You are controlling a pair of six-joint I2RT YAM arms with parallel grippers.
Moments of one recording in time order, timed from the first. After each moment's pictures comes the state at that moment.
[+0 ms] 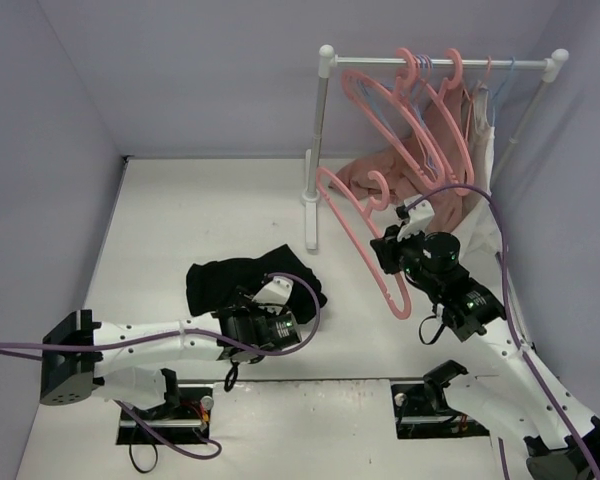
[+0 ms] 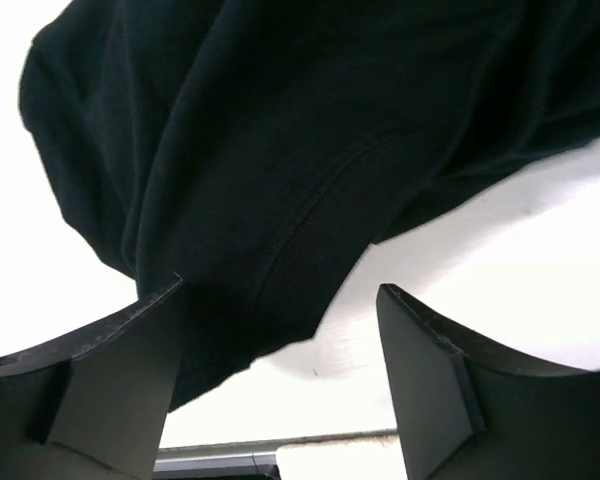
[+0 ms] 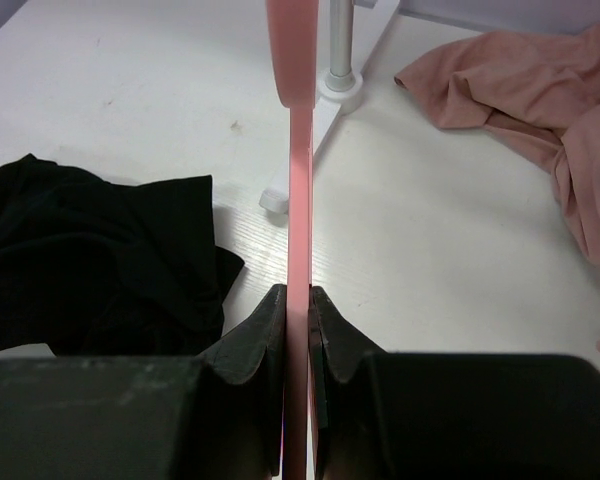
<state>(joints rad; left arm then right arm) -1.28 1.28 0.89 -0.91 -0.76 -0.75 0.50 0.79 0.76 -0.25 0.01 0.13</state>
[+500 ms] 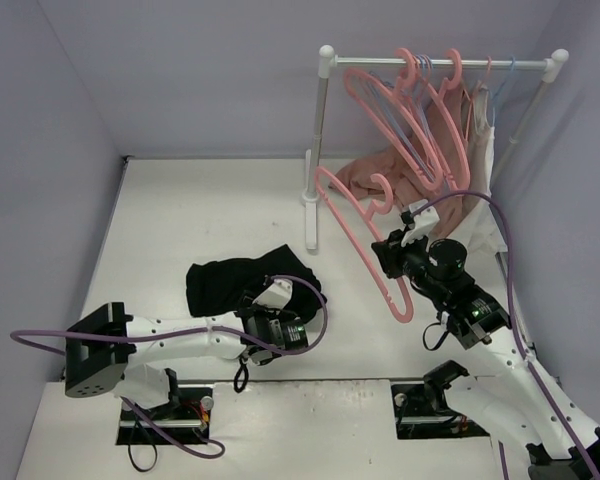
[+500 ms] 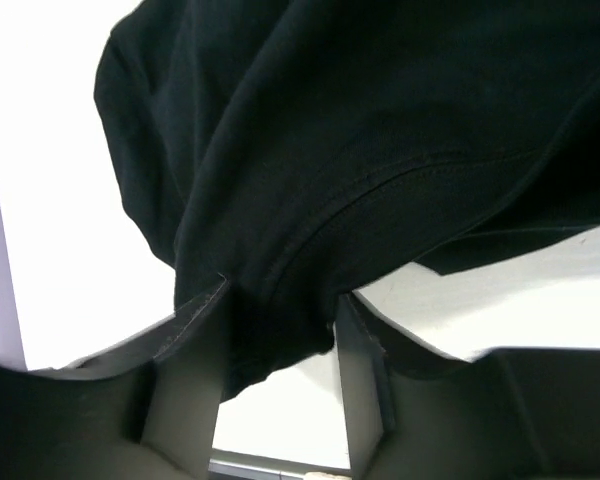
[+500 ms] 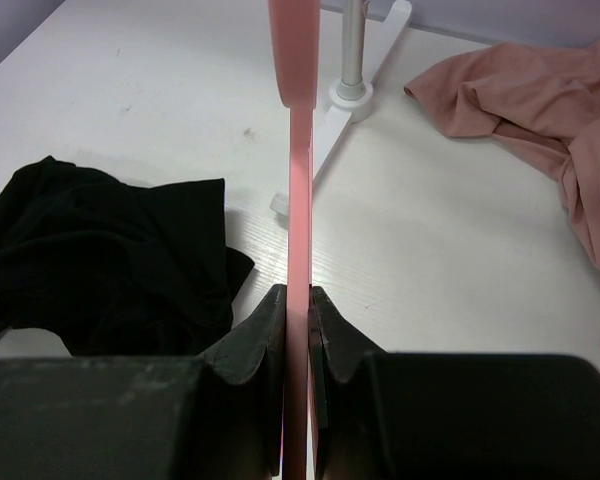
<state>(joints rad) -1.28 1.43 0.91 -1.01 -0.90 -0.87 0.50 0.74 0.73 -0.24 -0.02 0.13</state>
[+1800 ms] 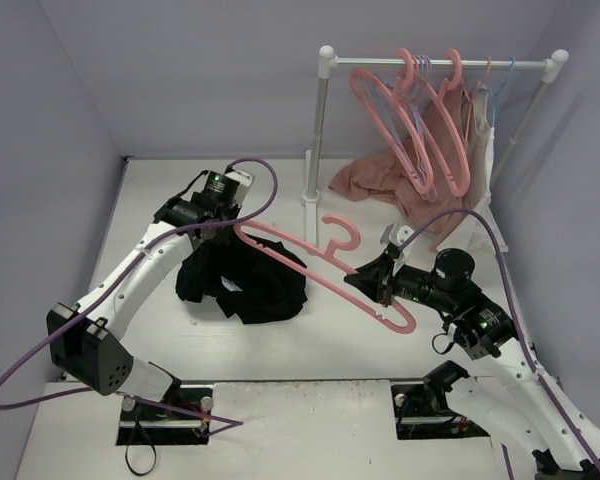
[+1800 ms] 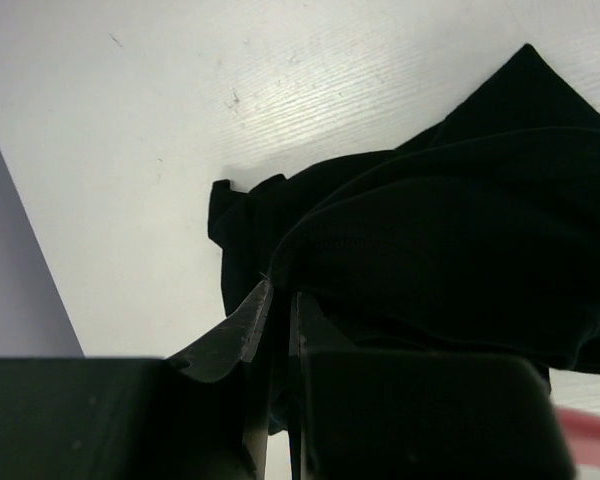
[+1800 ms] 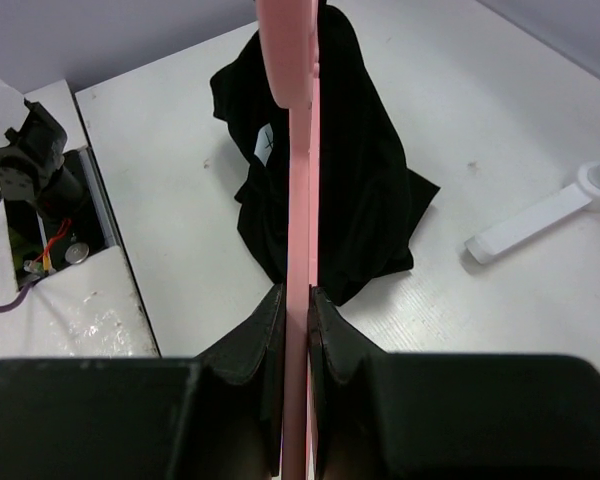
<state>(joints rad) -0.48 1.44 1.40 -0.87 -0.32 0.04 0.55 0.67 0.73 -0.25 -0.55 0.00</state>
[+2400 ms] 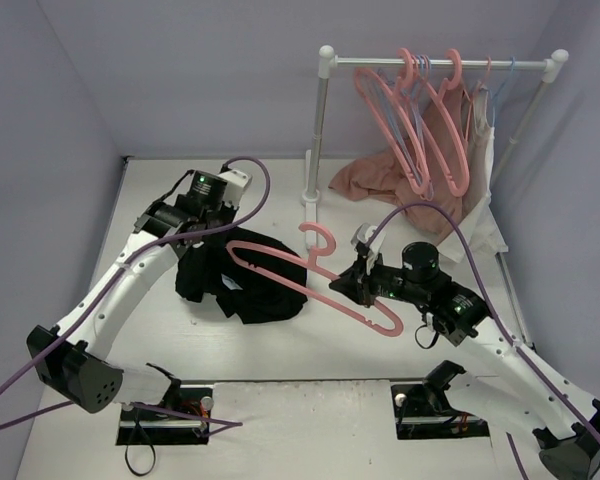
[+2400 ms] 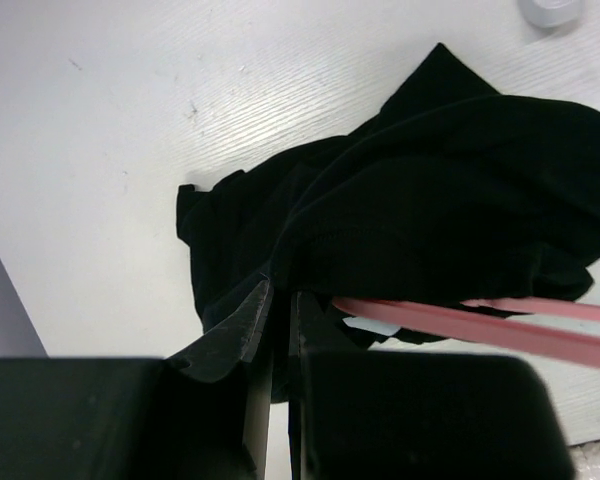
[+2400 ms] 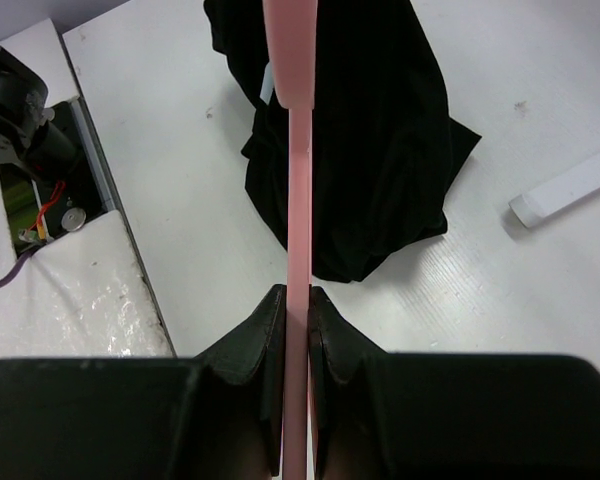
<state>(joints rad) -0.48 1.34 1.42 -0.92 -0.17 0.06 0.66 0.82 0.72 -0.24 -0.46 0.00</state>
